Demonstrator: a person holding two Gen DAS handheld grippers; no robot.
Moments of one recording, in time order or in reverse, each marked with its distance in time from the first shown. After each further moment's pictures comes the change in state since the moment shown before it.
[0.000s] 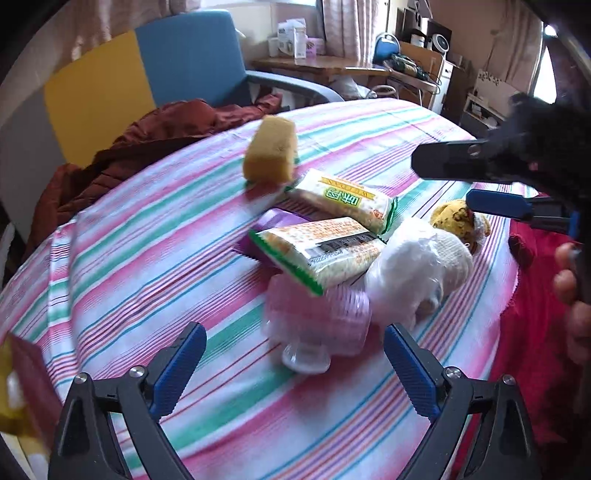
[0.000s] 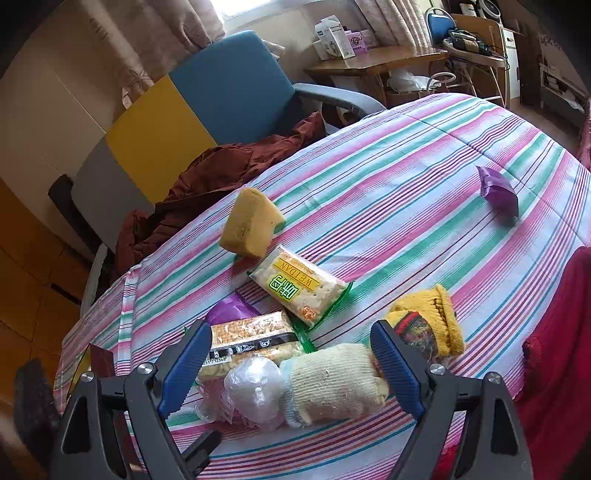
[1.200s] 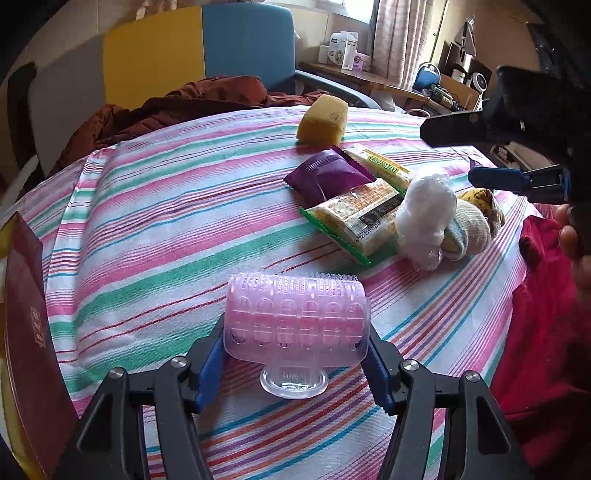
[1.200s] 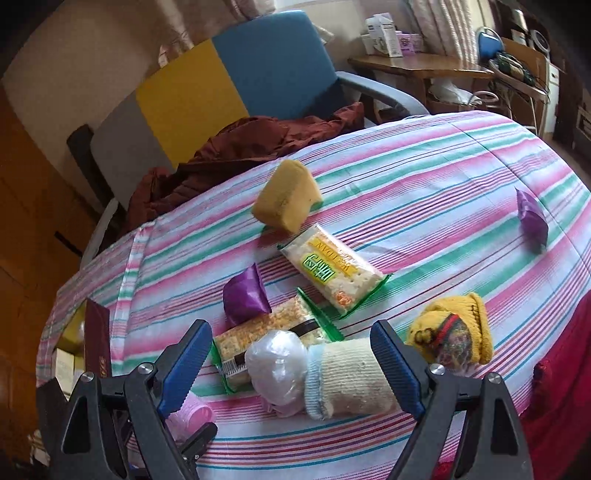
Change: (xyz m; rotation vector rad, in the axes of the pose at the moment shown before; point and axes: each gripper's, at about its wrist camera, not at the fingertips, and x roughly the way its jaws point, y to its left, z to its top) left arm -0.016 0.025 -0.074 -0.207 -0.060 0.019; right arm 0.013 0.038 -0.014 -0.212 0.067 -0.004
